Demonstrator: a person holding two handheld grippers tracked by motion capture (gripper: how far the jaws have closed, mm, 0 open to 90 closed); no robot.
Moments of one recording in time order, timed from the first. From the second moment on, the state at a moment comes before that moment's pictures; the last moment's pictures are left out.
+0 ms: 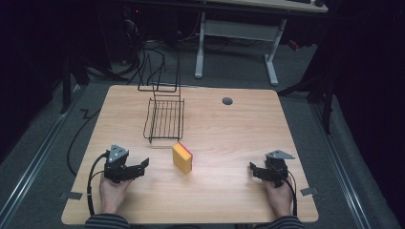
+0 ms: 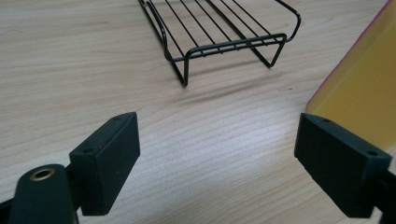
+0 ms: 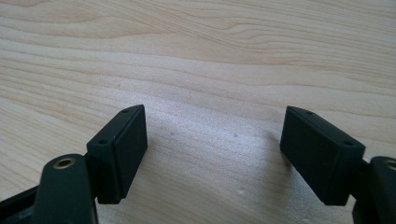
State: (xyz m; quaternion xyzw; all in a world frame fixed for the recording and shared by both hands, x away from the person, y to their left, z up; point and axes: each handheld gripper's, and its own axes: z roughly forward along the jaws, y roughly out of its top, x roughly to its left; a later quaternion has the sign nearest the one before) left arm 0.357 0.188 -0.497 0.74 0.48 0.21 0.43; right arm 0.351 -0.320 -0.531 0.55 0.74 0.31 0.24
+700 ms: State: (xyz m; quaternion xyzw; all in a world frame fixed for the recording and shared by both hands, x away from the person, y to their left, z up) left arm 0.352 0.173 -0.474 0.74 0.46 0.22 0.45; right arm 0.351 -0.320 -0.531 0.55 0.74 0.31 0.24
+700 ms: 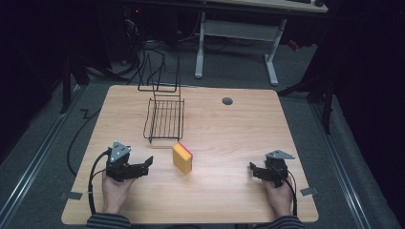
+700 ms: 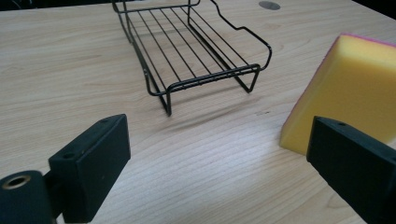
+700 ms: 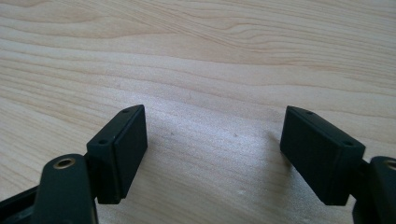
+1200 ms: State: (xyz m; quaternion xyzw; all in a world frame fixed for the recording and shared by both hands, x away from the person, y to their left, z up) left arm 0.347 0.152 -0.468 0.76 0.42 0.20 0.45; right arm 0.351 -0.320 -0.531 0.55 0.74 0.31 0.24
